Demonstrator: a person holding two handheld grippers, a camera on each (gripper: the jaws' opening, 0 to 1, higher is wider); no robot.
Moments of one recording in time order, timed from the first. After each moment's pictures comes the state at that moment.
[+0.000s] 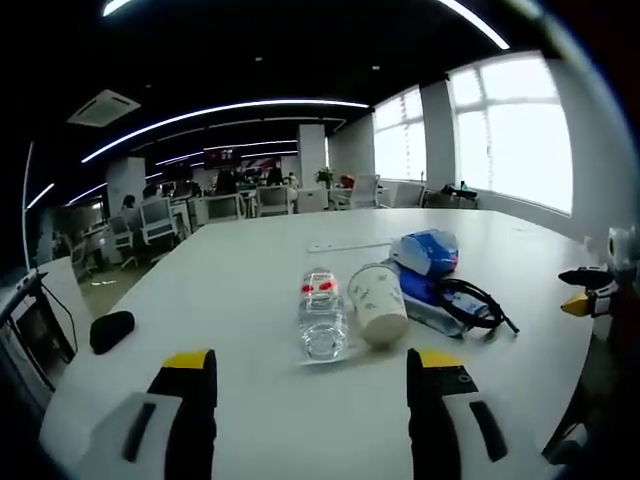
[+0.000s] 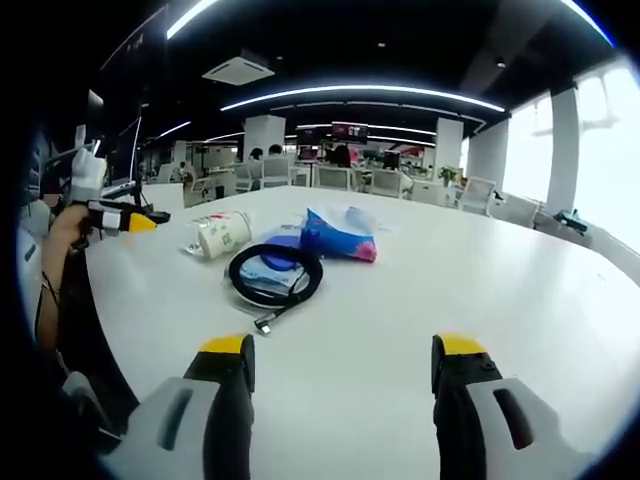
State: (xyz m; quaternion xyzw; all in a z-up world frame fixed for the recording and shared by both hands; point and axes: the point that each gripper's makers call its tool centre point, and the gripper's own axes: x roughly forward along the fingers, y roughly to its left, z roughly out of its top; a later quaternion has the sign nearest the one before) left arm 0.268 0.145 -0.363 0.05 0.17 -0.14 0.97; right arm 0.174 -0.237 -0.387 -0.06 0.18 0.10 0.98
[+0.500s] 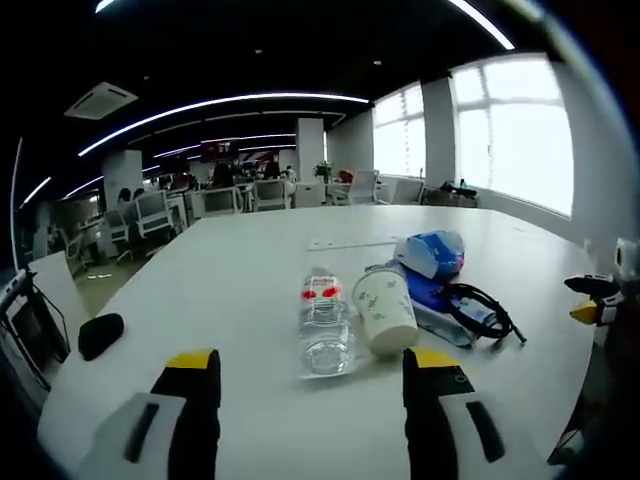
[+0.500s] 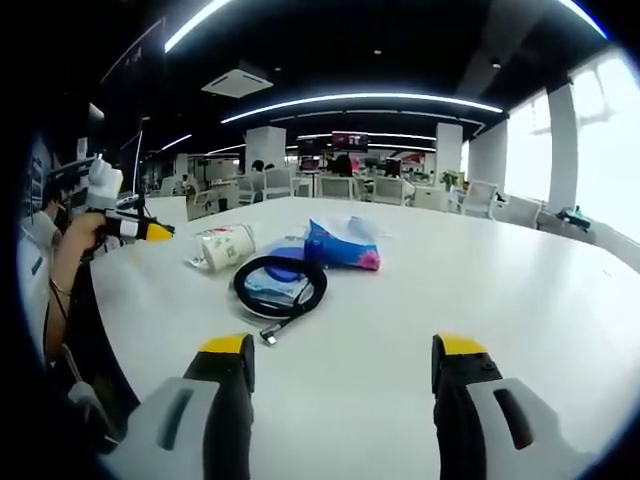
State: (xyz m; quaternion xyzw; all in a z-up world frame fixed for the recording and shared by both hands) left arm 0.294 0.141 -0.370 0.04 0.19 -0.15 0.97; right arm 0.176 -0.235 -0.382 -0.04 0.16 0.11 0.98
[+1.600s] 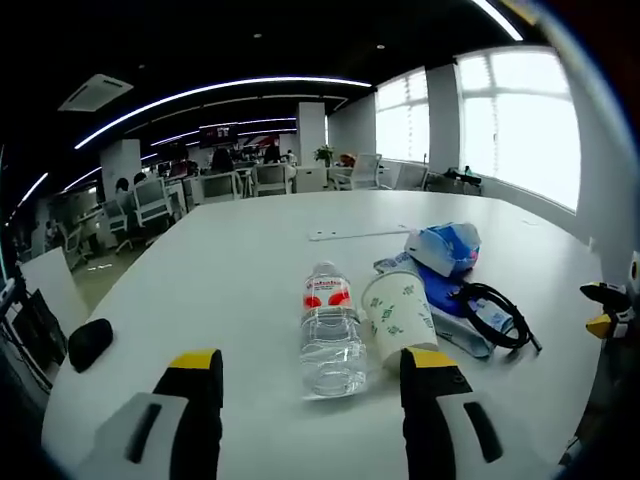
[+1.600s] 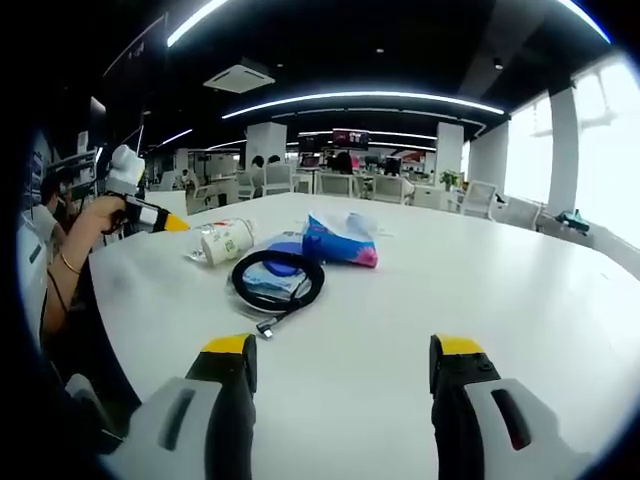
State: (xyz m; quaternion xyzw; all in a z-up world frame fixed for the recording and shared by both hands) left arm 0.329 0.136 -0.378 0.05 0.22 -0.14 0.96; right arm 0.173 -0.237 -0.385 -0.06 0.17 0.11 0.98
